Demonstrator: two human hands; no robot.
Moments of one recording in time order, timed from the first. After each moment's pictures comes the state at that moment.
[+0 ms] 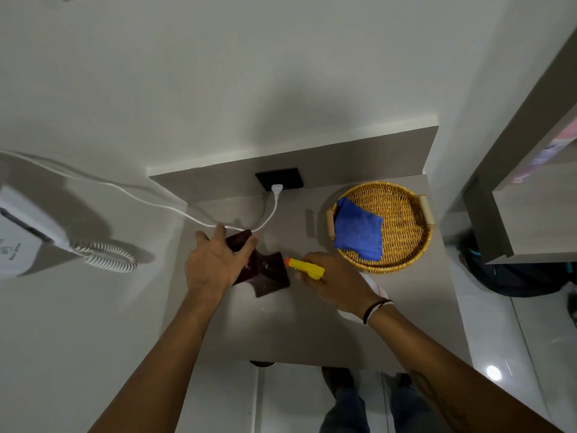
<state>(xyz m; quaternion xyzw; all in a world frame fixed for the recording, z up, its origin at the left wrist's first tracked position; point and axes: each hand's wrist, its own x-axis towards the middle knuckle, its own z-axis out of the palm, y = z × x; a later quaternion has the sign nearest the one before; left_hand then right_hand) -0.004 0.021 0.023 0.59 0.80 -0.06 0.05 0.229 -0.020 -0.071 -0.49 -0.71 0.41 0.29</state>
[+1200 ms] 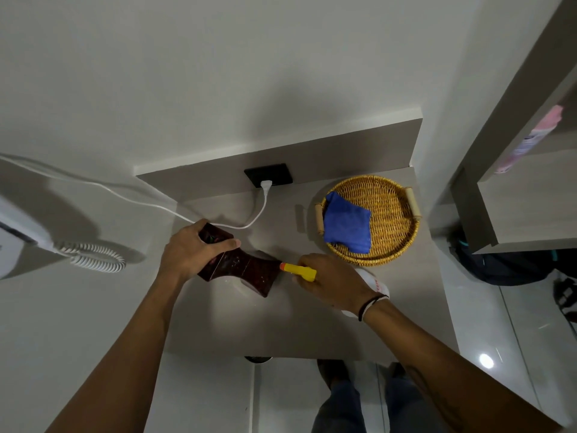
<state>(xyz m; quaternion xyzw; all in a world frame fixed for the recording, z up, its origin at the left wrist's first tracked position) -0.025 0.034 0.058 0.57 0.79 0.02 0.23 0.243 -0.032 -0.073 -0.49 -0.74 0.40 0.24</state>
